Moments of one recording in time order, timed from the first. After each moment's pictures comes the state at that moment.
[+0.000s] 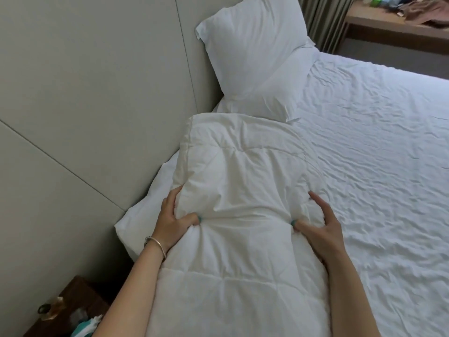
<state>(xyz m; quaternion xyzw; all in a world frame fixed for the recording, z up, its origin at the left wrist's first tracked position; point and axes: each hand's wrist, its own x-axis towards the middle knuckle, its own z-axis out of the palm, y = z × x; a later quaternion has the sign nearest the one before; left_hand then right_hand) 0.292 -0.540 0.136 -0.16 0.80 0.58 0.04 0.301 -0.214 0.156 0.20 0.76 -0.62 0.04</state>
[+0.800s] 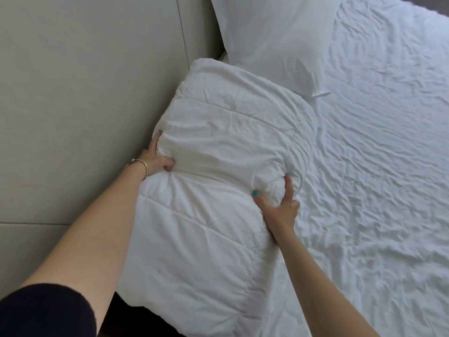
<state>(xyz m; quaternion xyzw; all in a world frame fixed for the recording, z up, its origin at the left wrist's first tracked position) -0.012 -0.689 0.028 -0.23 0.84 0.40 0.27 0.122 -0.380 0.028 0.35 0.77 -0.52 0.09</state>
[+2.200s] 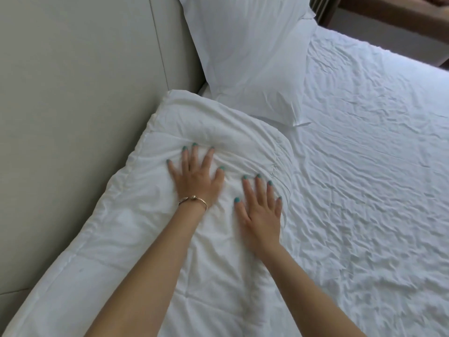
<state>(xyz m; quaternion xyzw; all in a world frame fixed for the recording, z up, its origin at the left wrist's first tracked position) -0.039 -0.542 0.018 -0.03 0.99 0.16 -0.01 0.051 -0.397 0.032 0.08 0.97 -0.22 0.08</state>
